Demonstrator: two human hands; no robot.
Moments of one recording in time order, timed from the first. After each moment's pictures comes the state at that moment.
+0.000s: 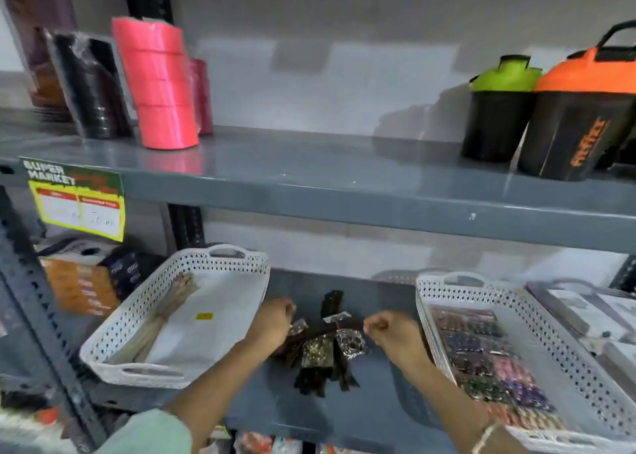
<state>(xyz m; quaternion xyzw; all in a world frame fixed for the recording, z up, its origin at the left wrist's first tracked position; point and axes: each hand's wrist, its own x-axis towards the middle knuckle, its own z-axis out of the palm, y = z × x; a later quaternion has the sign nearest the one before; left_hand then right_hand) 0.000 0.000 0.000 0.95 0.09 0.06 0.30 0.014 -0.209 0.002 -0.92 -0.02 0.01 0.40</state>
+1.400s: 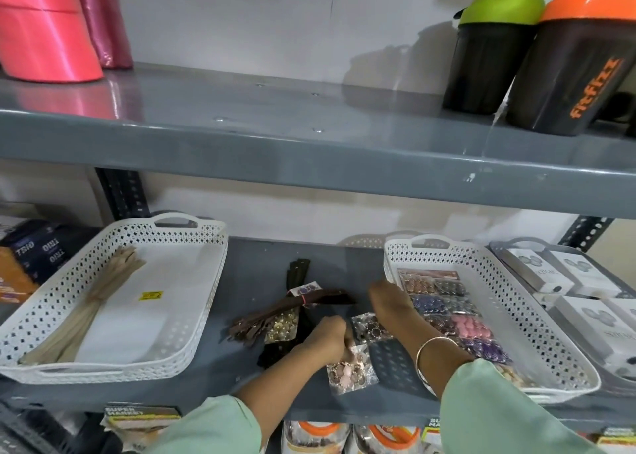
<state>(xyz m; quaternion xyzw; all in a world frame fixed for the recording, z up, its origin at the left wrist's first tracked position) 0.021 -0.130 -0.055 0.92 -0.04 -0.21 0.32 0.072 -0.248 -0.024 -1.00 -0.01 0.05 0.05</state>
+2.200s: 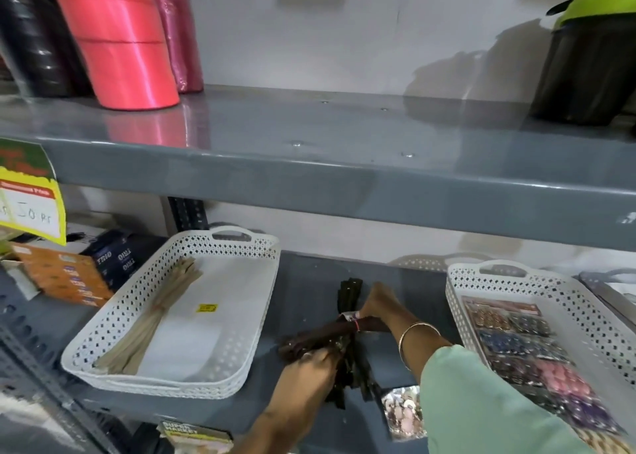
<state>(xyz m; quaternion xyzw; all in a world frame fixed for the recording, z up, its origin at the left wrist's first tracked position) -0.023 -0.023 -0.085 0.96 -0.10 0.15 0.19 0.137 -0.147 -0.048 -0.96 0.02 0.14 0.22</state>
